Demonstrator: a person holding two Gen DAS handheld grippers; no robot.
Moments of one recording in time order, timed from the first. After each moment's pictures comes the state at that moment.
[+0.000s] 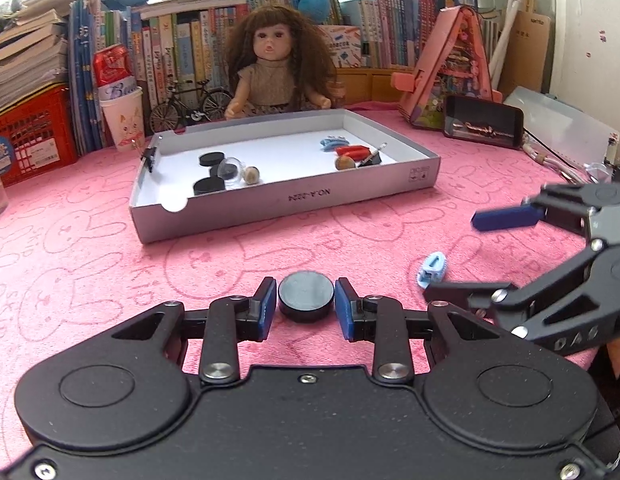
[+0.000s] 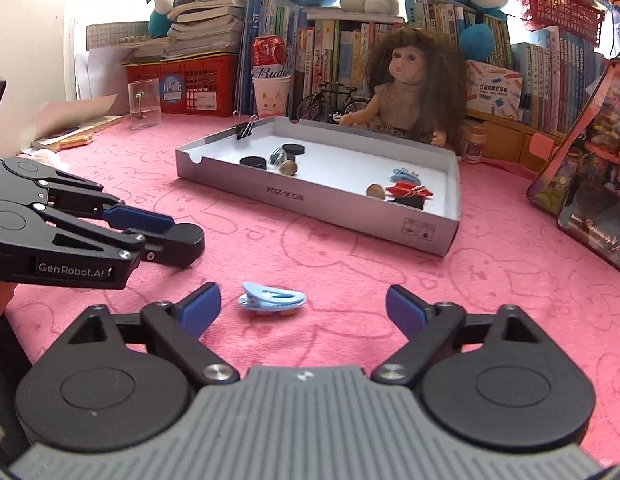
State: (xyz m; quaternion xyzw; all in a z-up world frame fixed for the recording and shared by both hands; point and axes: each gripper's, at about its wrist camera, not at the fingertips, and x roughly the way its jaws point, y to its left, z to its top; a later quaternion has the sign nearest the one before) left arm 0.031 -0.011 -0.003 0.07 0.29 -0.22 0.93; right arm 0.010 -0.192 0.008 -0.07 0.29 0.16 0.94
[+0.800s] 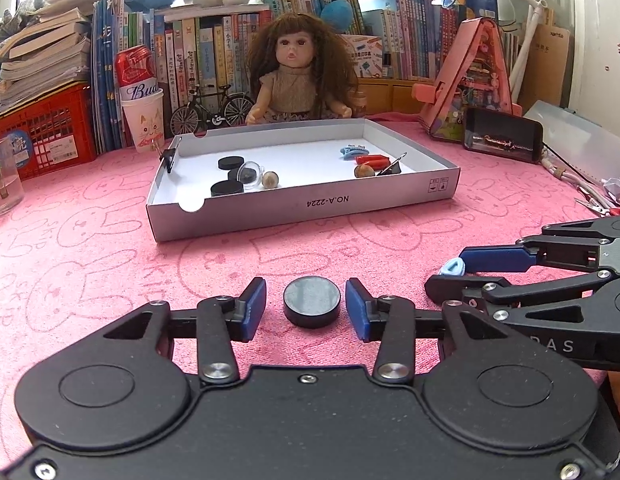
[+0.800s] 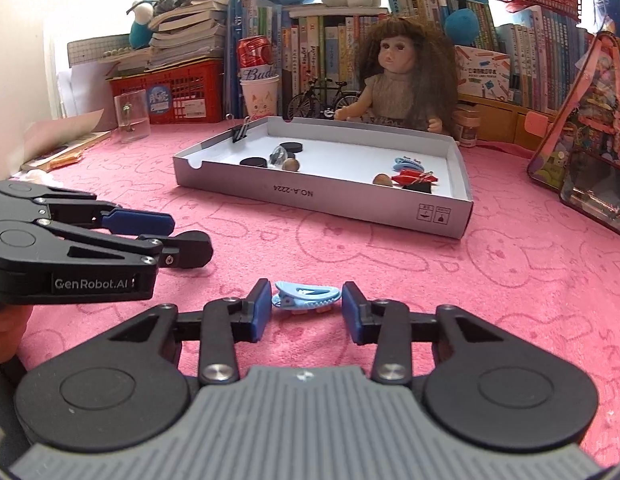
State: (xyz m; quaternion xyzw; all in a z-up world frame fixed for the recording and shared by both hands) left arm 0.032 -0.011 -0.008 0.06 0.28 -0.19 0.94; right arm 0.009 -0.180 0.002 -0.03 0.29 0.11 0.95
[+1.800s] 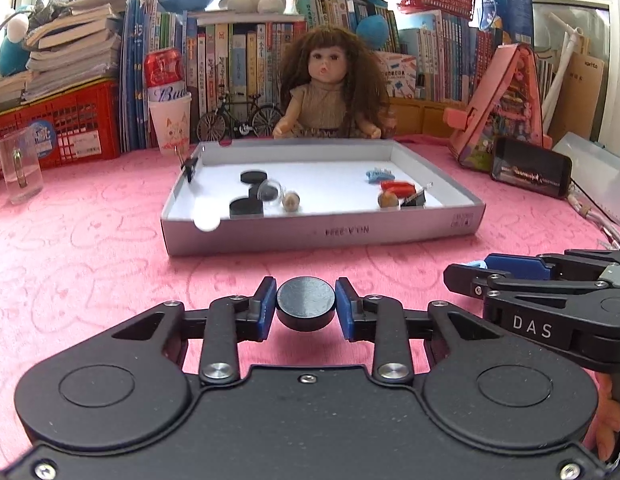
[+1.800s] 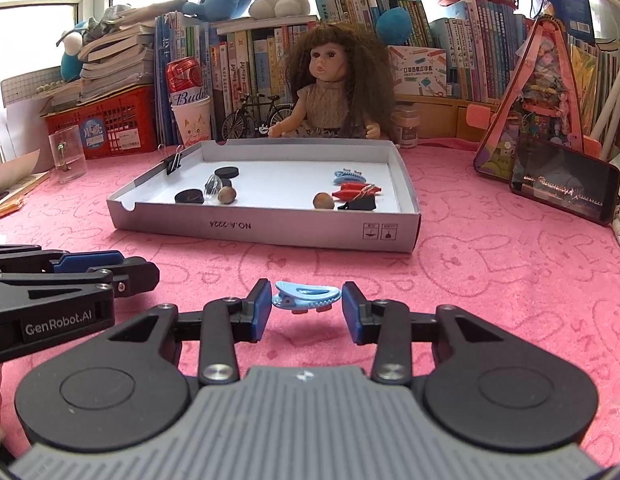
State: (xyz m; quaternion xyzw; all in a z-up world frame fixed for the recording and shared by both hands) left arm 0.048 -0.017 0.005 0.02 0.27 -0.15 0.95; right arm 0.032 -0.188 0.011 0.01 0.27 0.02 0.96
